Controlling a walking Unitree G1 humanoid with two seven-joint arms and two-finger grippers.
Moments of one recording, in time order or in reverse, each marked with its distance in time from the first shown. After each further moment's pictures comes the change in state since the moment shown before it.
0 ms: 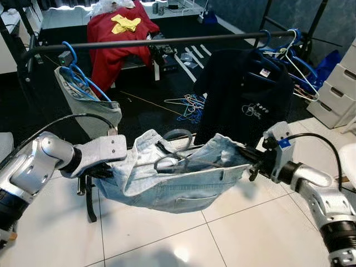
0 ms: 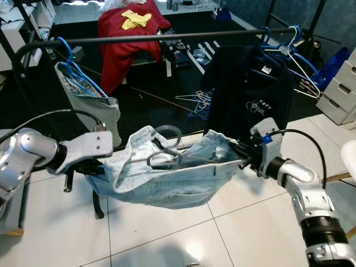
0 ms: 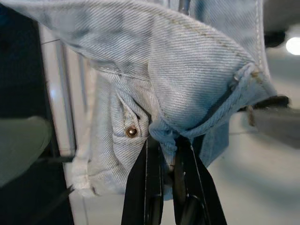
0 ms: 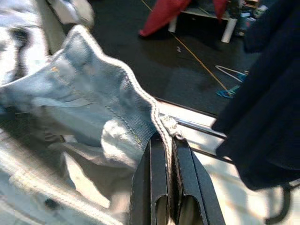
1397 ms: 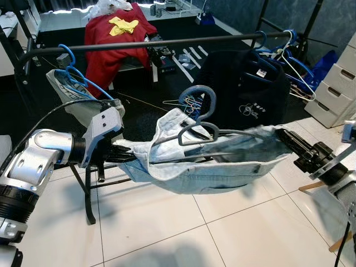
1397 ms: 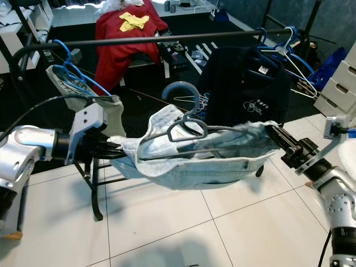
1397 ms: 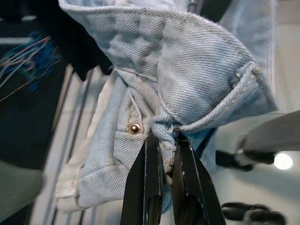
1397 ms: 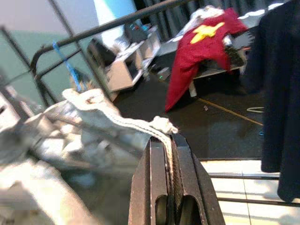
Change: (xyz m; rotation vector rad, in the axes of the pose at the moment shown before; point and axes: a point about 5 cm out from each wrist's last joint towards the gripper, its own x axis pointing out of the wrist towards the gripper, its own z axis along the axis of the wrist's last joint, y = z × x) left arm -0.009 0.033 0.013 -0.214 -0.440 0.199; right arm -0.047 -0.019 0.024 0.425 -0.361 0.054
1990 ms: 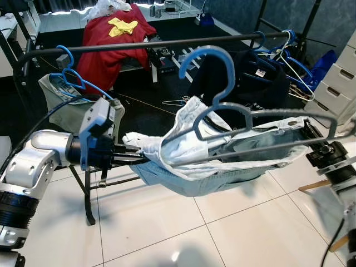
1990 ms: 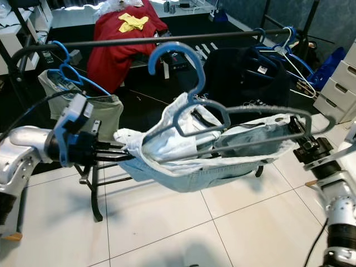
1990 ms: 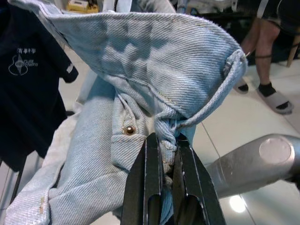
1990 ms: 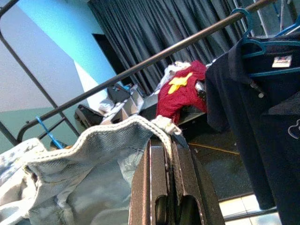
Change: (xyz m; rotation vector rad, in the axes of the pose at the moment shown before) left arm -0.009 -0.029 0.026 -0.038 -0.355 -0.331; right arm -0.023 -0.032 0.006 0.151 -0.269 -0.148
